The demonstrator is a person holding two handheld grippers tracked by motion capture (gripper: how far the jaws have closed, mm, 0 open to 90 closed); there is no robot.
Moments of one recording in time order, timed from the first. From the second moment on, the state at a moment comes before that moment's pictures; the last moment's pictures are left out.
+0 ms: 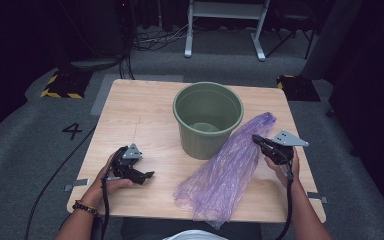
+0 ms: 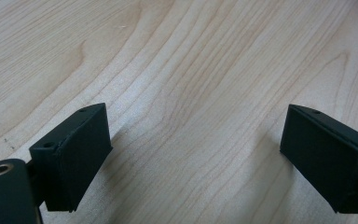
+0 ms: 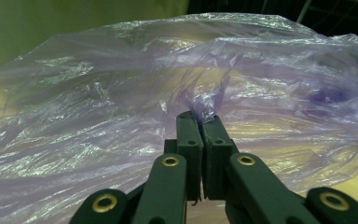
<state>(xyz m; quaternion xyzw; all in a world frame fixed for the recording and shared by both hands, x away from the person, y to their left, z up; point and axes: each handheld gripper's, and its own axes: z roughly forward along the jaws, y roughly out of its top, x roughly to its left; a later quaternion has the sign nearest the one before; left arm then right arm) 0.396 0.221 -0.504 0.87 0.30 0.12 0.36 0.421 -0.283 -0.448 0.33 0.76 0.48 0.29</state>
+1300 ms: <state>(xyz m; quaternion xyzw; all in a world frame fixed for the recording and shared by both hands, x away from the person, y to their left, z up) 0.348 0.081 -0.405 0.86 0.17 0.06 0.48 0.378 -0.214 -0.362 0.17 0.74 0.53 0.38</state>
